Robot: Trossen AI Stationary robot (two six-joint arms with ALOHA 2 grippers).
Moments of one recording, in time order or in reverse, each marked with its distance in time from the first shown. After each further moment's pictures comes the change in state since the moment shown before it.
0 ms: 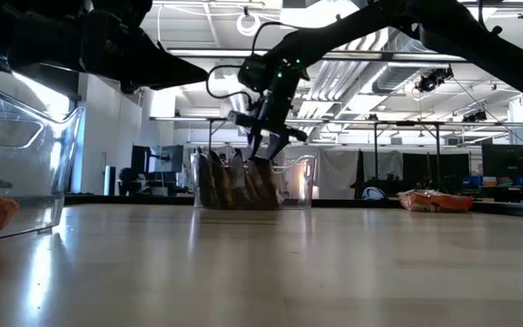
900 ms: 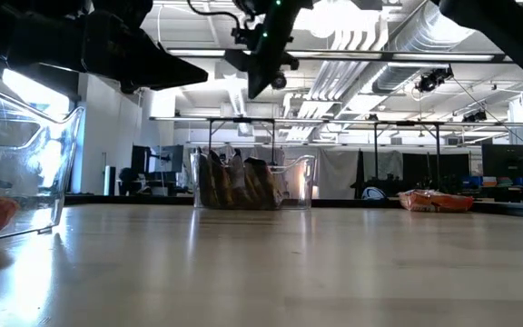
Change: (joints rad) left arm -0.001 0.000 0.000 0.000 -0.011 -0.006; right arm 0.205 -0.153 0.102 -0.058 0.382 -0.385
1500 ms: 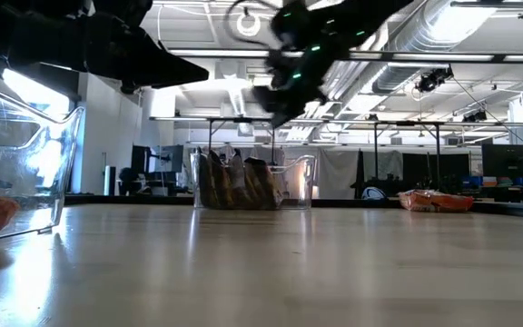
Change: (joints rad) left arm 0.002 0.000 0.001 0.006 -0.009 0.033; right arm -0.017 -0.350 -0.904 0.775 0.065 -0.005
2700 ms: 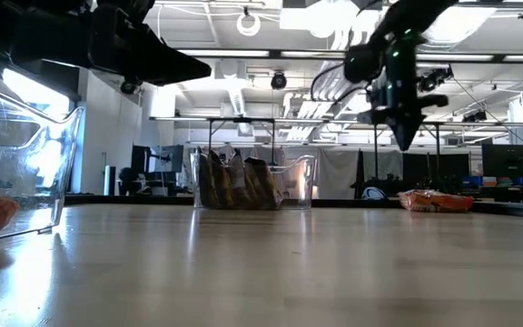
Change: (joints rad) left arm 0.000 0.000 0.016 -0.007 -0.005 -0.032; right arm -0.367 -0.284 -0.173 -0.882 -0.129 0.493
